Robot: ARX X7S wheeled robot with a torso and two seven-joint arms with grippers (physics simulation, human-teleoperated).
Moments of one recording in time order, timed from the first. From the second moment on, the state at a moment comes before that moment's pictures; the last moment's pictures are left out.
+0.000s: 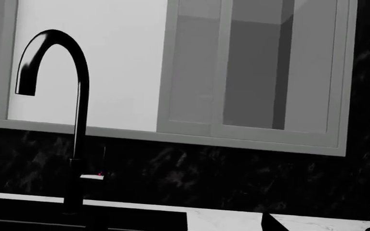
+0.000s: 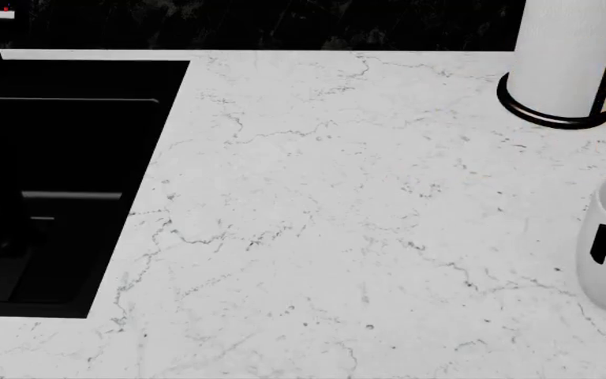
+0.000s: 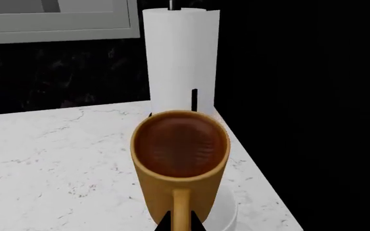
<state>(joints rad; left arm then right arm) -0.40 -0.38 0.01 0.54 -0.55 -0.50 -0.29 0.71 0.85 0.31 -0.39 1.45 1.32 0.77</state>
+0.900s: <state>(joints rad) -0.40 -0.40 0.01 0.53 -0.55 -0.50 -0.31 0.84 0.81 0.08 -0.17 1.21 1.20 0.61</state>
